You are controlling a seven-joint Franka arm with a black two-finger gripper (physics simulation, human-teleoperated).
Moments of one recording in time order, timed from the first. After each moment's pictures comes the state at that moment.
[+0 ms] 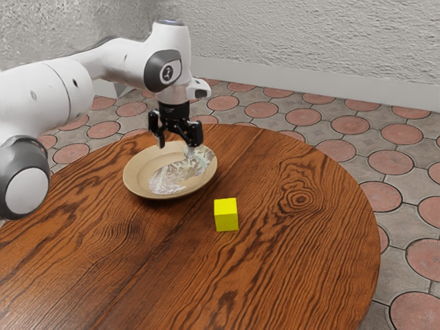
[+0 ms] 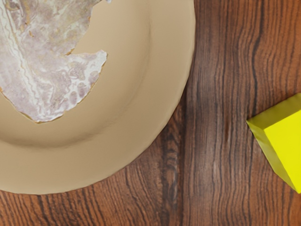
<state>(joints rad) -0.16 0.54 0.16 -1.27 0.00 1.70 -0.04</state>
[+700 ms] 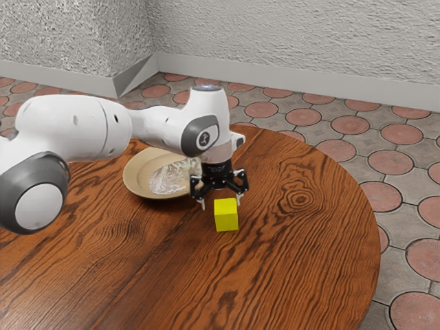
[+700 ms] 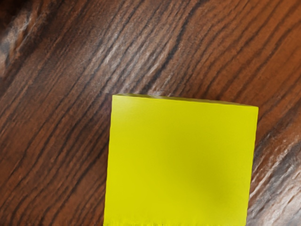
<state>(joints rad) -0.27 0.58 0.10 -1.53 -0.11 2.04 -0.75</state>
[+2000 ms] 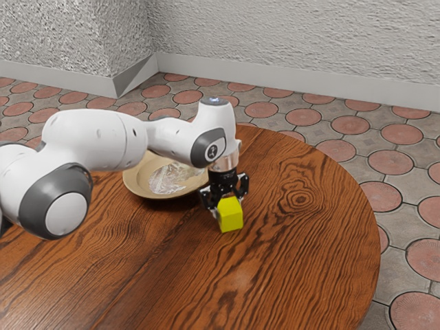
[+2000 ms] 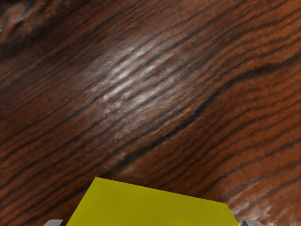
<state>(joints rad) -0.24 0.73 0.09 -1.41 -0.09 2.10 -1.12</state>
